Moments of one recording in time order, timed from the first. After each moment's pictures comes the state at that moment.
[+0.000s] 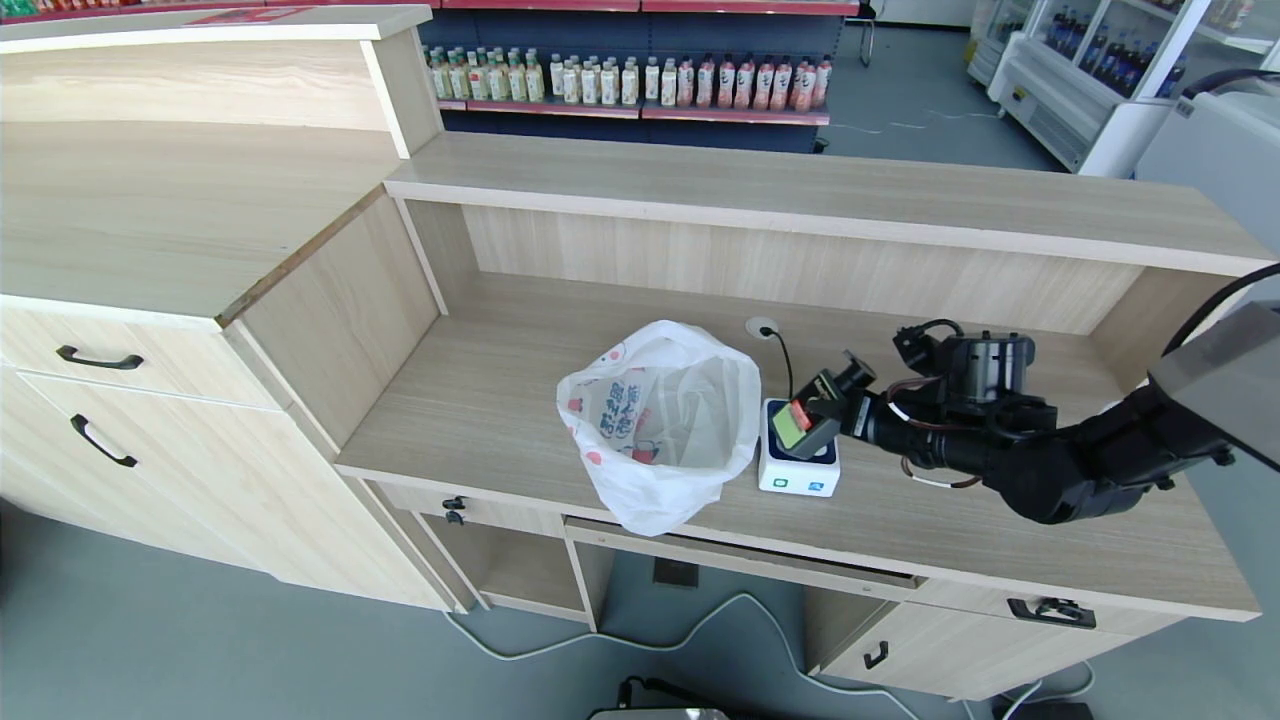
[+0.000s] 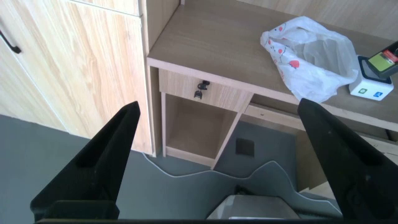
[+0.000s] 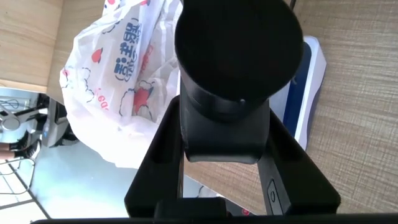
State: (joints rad) left arm 0.00 0.00 0.00 -0.04 -0.01 -0.14; right arm 0.18 2.14 -1.04 -0.78 0.34 0.39
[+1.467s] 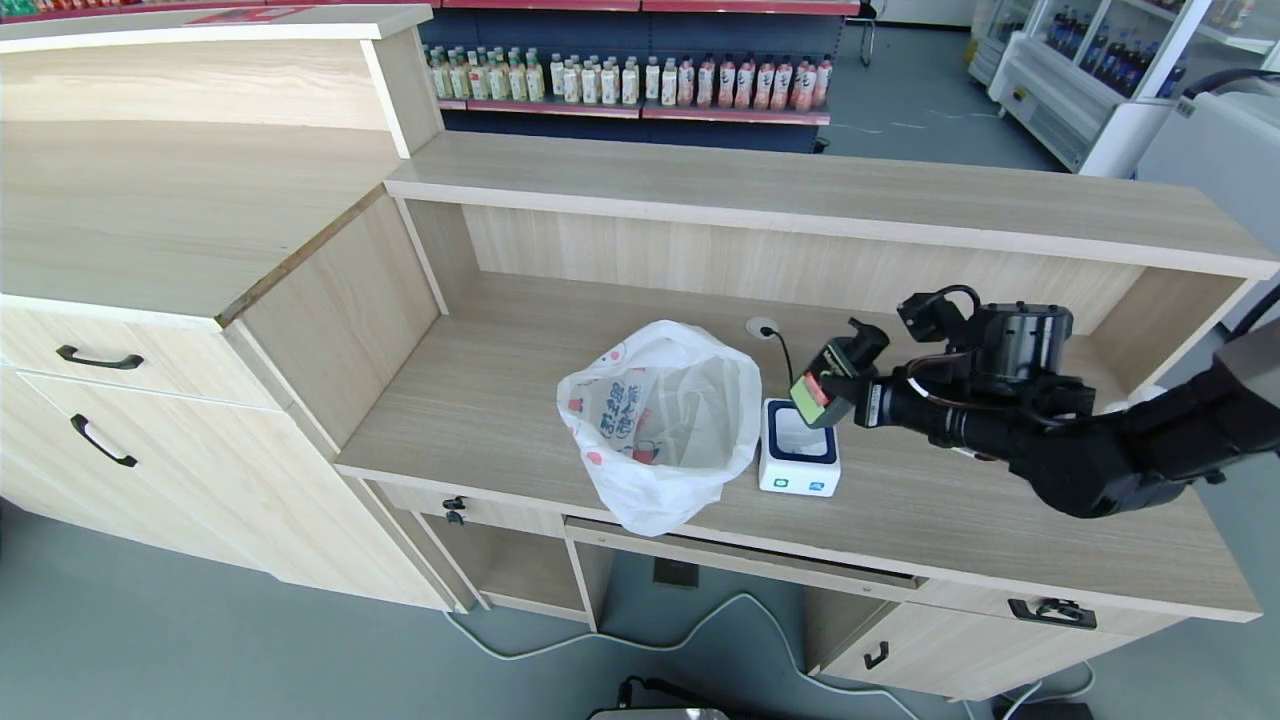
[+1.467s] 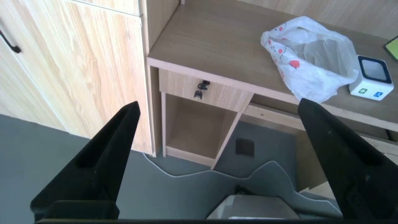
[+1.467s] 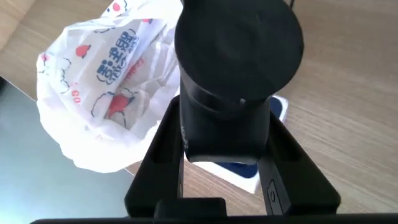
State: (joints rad) left arm 0.00 0.00 0.00 -0.04 -0.01 -0.14; right arm 0.18 2.01 -0.98 -0.81 0.25 0.01
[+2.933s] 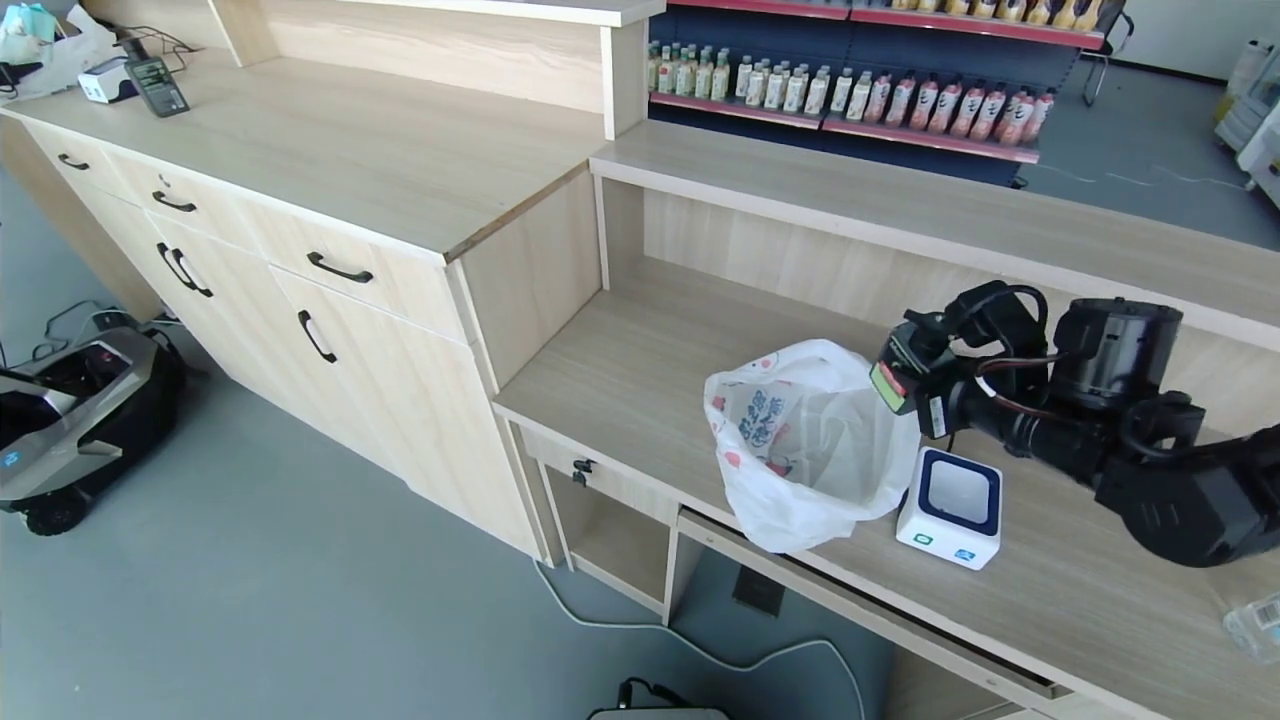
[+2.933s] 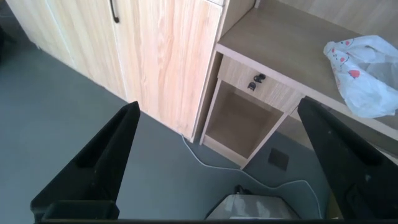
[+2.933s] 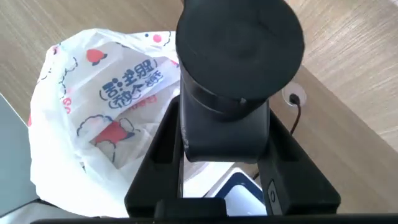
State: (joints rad) left arm 0.00 0.00 0.00 -0.04 -0.01 -0.14; right arm 0.17 1.87 -0.79 -0.92 0.00 -0.35
